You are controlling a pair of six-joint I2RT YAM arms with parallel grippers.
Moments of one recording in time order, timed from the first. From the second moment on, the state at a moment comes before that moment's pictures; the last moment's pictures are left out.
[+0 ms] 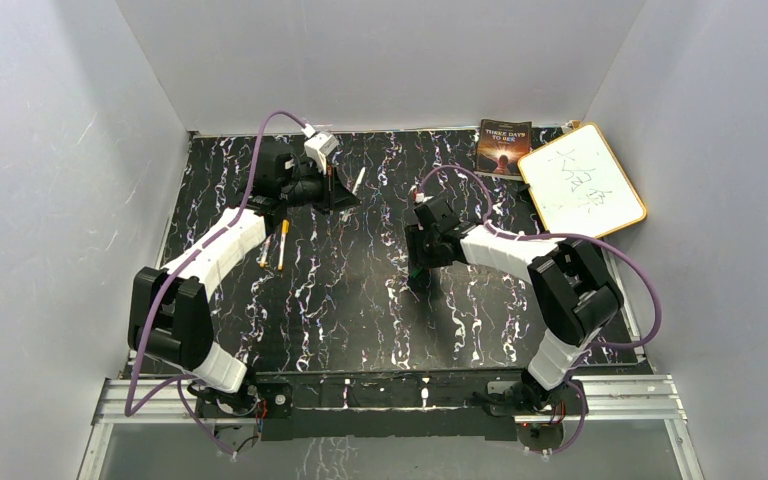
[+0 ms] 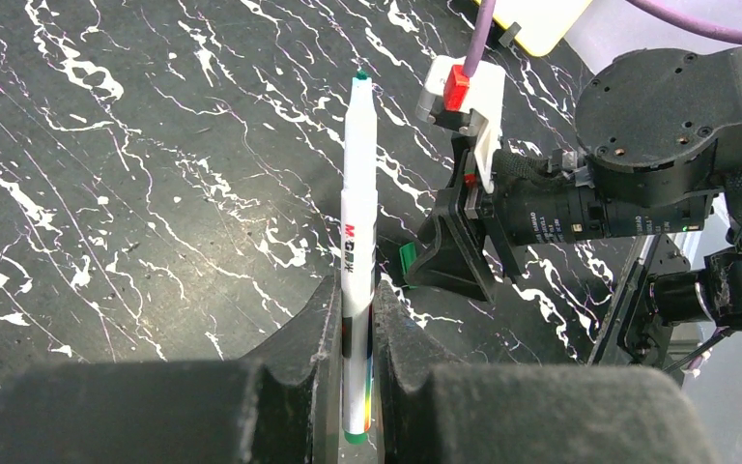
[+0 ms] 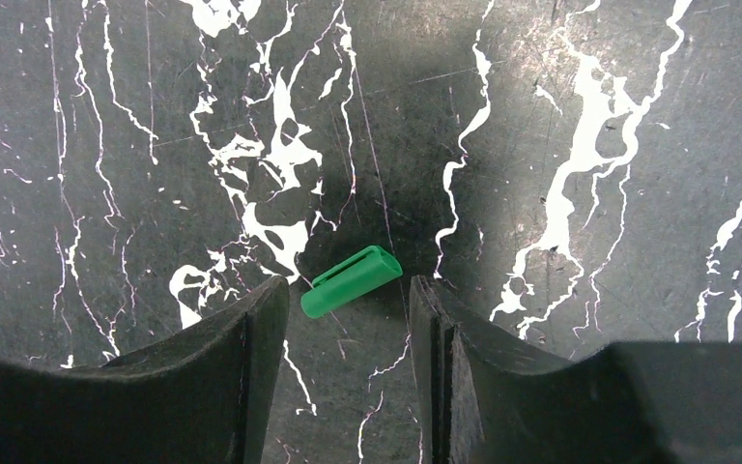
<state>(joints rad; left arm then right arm) -0.32 1.53 1.14 -0.08 0.69 -0.15 0.58 1.70 1.02 -0.32 0.00 0.39</state>
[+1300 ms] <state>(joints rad) -0.32 1.53 1.14 -0.08 0.69 -0.14 0.66 1.77 1.08 -0.37 0.15 0.36</state>
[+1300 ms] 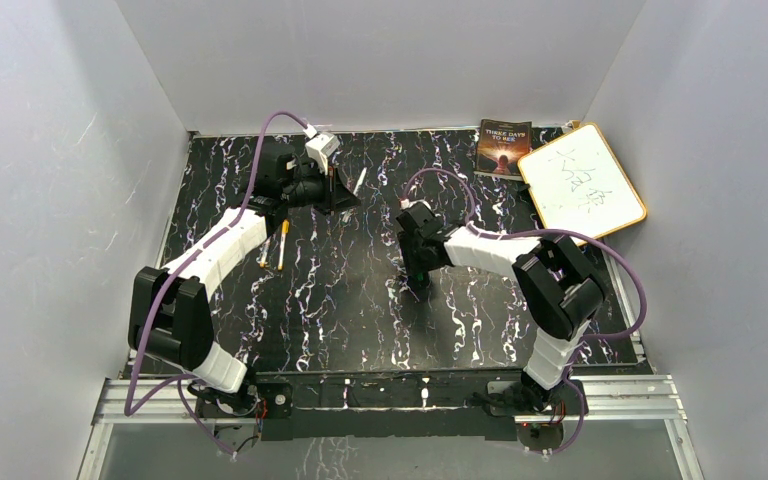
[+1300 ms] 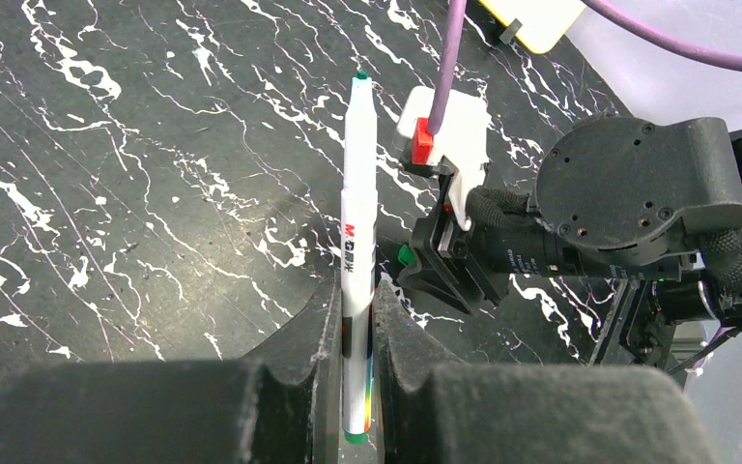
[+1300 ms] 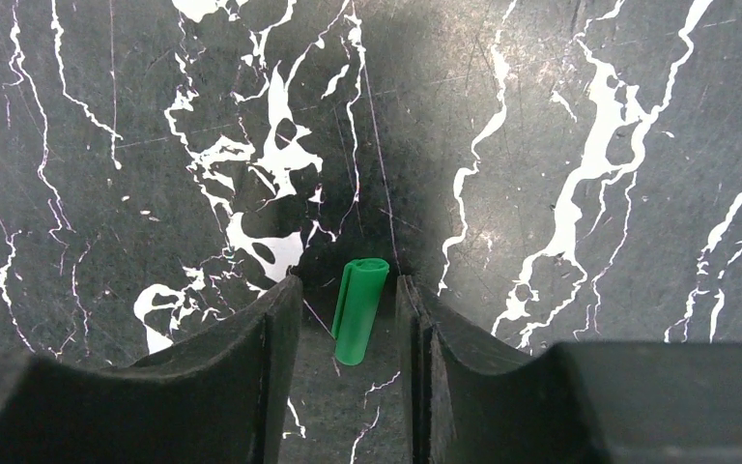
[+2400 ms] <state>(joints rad) -0.32 1.53 1.14 -0.08 0.68 -0.14 0.63 1.72 1.10 -0.34 0.09 0.35</state>
